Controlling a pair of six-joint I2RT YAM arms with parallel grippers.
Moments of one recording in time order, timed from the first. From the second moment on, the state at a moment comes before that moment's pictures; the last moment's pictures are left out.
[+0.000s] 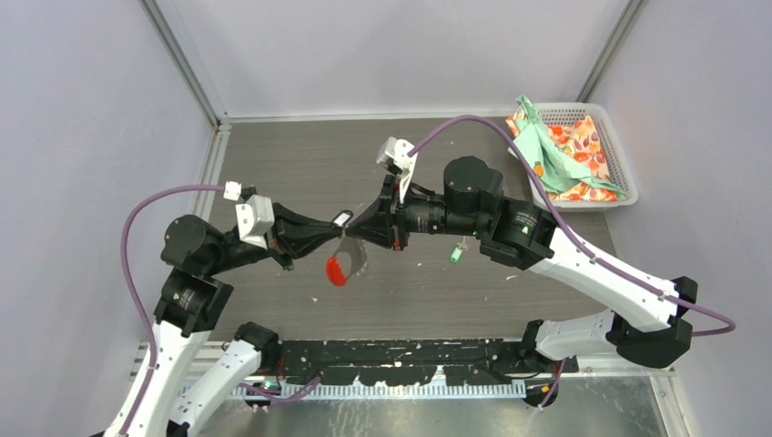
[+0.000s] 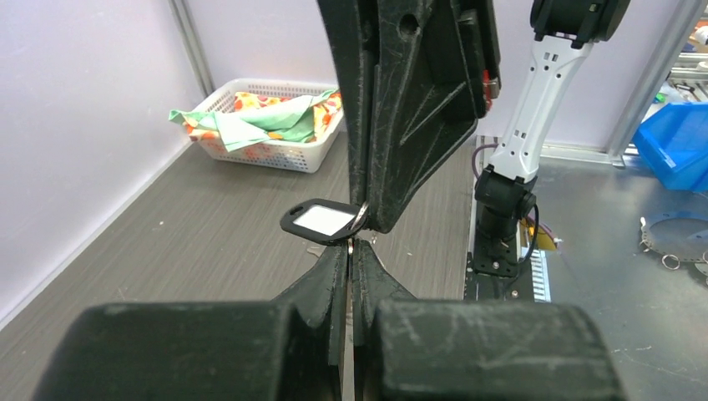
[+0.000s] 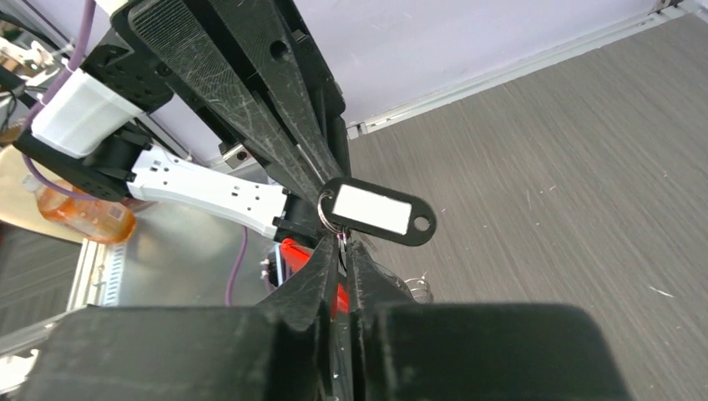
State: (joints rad) left arm -0.41 0.61 0.98 -0.16 0.88 -0.09; right arm 1.08 1.25 1.49 -0.35 -0.31 0.25
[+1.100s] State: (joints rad) left arm -0.41 0.58 0.99 -0.25 1.00 0.17; right arm 1.10 1.25 1.57 -0.62 -0.36 0.13
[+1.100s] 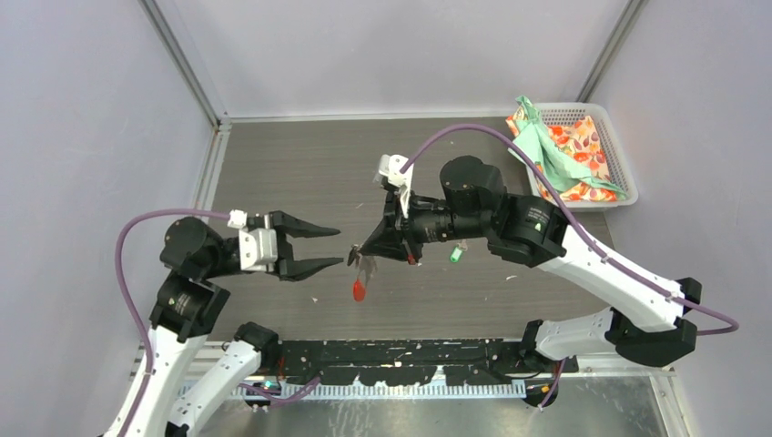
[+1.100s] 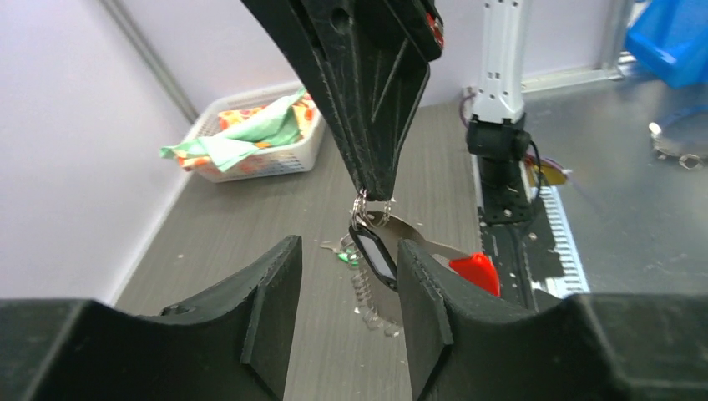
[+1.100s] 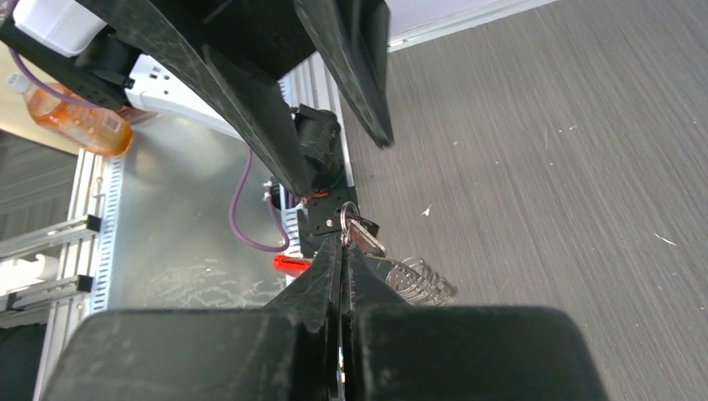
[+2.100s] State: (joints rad) left arm -0.41 0.65 1.02 -0.37 1.19 0.34; right arm 1.09 1.38 1.72 -0.75 -0.50 0.08
